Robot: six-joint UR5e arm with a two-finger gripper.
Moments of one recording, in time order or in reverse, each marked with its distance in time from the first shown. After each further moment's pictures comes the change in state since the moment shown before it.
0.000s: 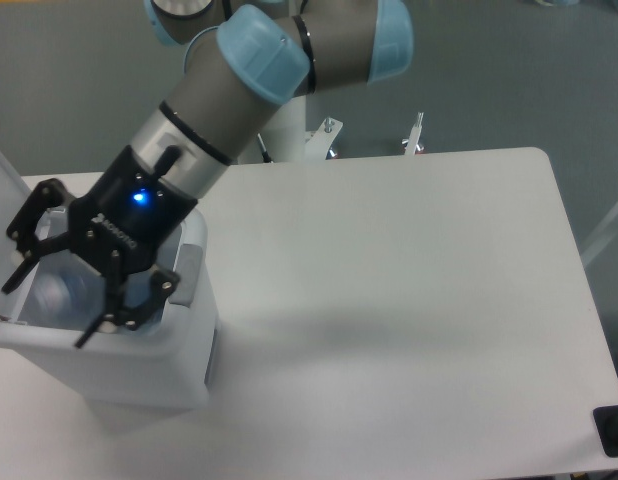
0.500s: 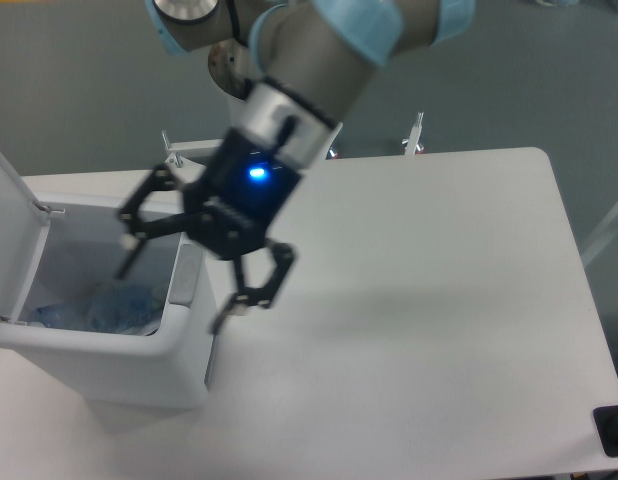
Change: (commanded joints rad) arm 0.198 0.018 -0.009 -0.005 0.005 0.093
